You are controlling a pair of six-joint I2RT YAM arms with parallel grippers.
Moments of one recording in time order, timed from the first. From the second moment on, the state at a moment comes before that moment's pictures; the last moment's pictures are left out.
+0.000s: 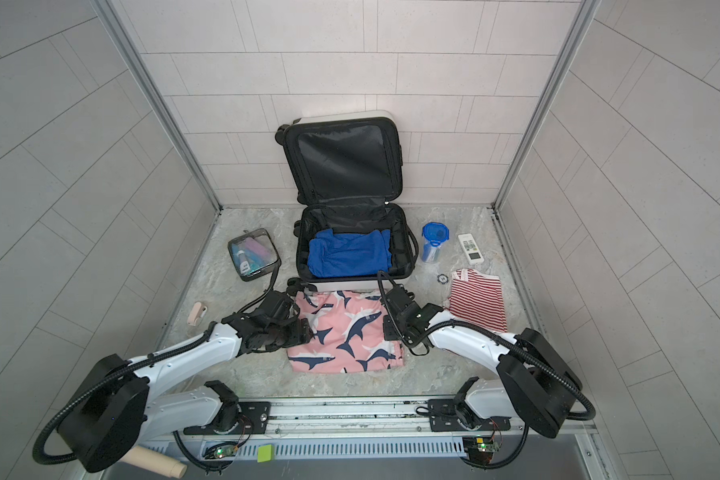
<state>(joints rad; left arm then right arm) -0.58 1.20 0.50 -0.41 0.11 -0.75 0.69 1.32 0.65 -0.45 0.06 0.63</state>
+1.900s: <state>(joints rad) -0.78 1.02 0.99 -0.63 0.02 -0.71 0.66 0.95 1.00 -0.68 -0.03 0.52</state>
